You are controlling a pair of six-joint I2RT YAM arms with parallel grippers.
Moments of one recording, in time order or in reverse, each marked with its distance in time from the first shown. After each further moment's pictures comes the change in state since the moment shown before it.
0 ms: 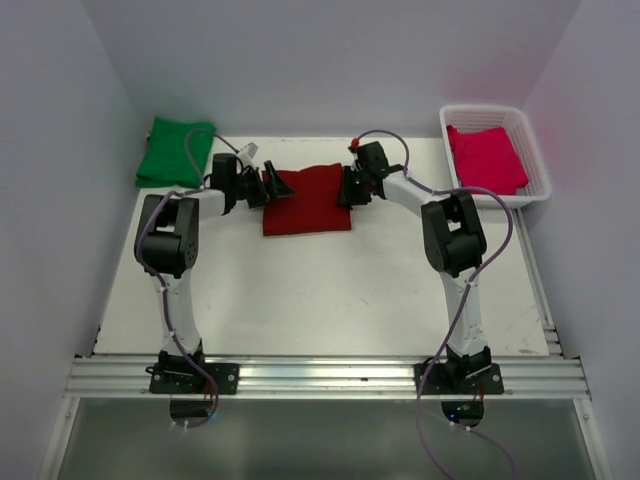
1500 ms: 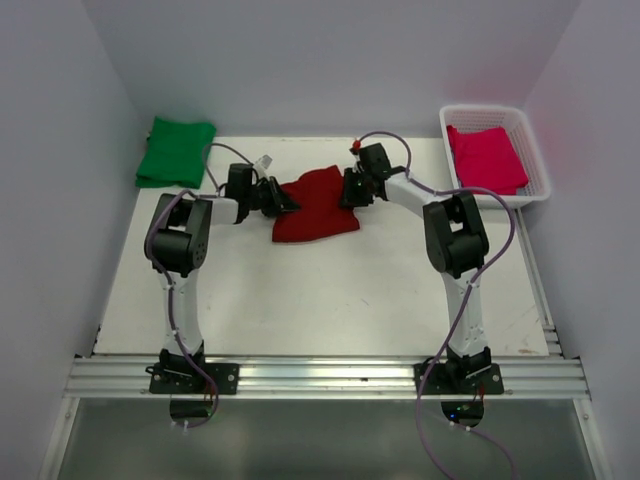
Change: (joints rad) left arm -0.087 0.053 -0.025 0.086 0.026 -0.137; right arm -0.005 -0.006 -0.021 0.007 -0.005 -0.009
